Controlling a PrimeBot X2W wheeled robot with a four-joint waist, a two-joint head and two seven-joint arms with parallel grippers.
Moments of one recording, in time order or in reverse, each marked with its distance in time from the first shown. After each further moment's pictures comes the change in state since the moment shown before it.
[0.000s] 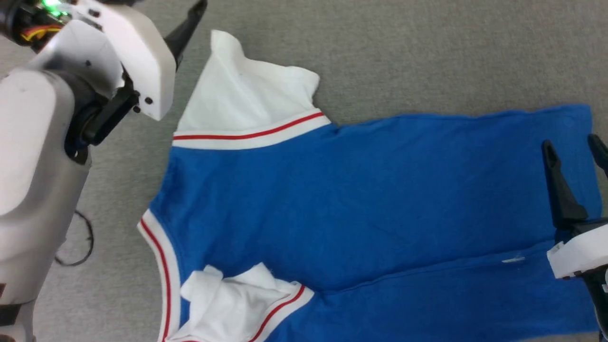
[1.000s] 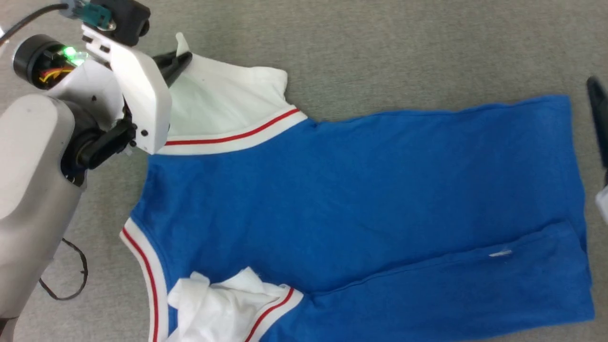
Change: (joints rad) left arm 0.029 0.082 -0.123 0.066 -0.184 -0.017 0.053; right arm -0.198 -0.155 -0.014 0.016 0.077 0.000 0.130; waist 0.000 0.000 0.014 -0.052
